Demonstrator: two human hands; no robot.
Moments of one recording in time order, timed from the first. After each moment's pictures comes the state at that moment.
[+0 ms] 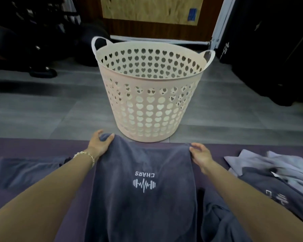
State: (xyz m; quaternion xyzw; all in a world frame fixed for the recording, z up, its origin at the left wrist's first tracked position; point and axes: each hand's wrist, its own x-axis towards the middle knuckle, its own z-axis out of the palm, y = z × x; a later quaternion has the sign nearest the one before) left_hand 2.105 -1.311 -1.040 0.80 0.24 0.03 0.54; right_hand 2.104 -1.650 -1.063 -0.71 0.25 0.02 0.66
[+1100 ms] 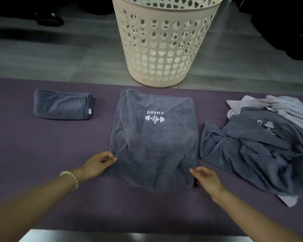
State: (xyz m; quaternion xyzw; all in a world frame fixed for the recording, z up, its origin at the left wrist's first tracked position) left_hand 1.816 -1.275 -1.105 0.84 0.11 -0.25 0.47; right_hand 1.797 -1.647 -1.116 -0.78 0.24 0.18 0.54
